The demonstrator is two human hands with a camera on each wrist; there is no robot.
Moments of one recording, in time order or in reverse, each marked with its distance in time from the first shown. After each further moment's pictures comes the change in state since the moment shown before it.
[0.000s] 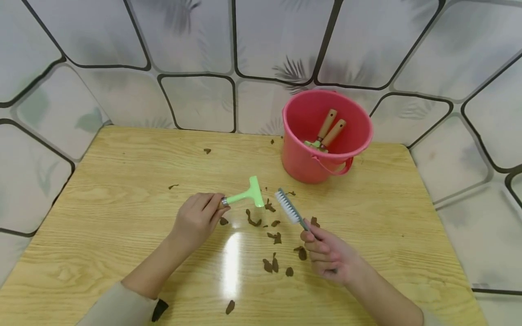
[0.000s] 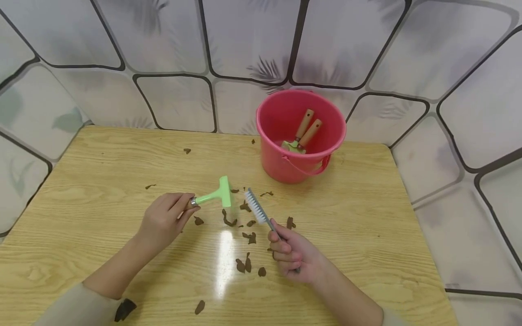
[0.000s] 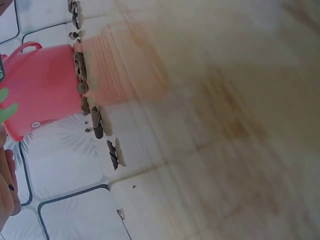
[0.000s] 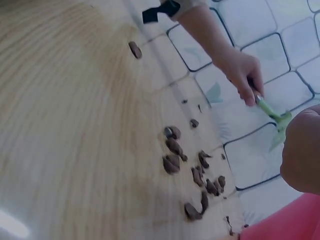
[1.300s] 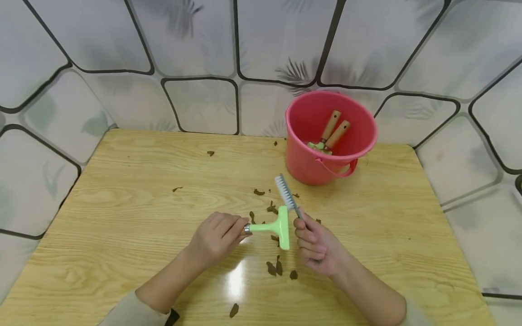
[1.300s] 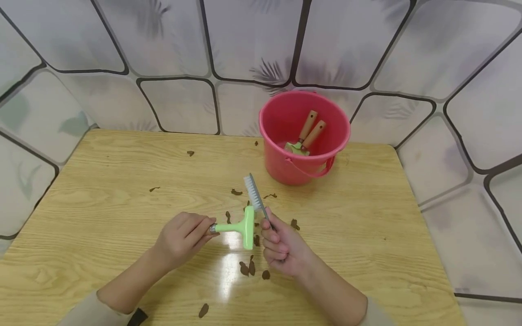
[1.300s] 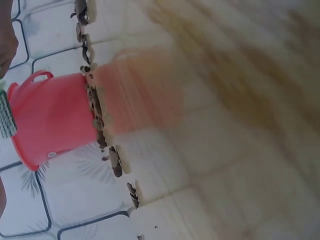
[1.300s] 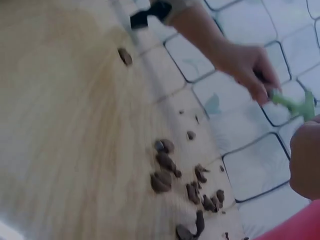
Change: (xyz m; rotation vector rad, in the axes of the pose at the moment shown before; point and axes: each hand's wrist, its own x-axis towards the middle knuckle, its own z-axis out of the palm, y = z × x) left_hand 0.009 0.030 0.006 -0.059 0.145 0.316; right_hand 0.033 0.002 0.008 -0.076 -0.007 -0.186
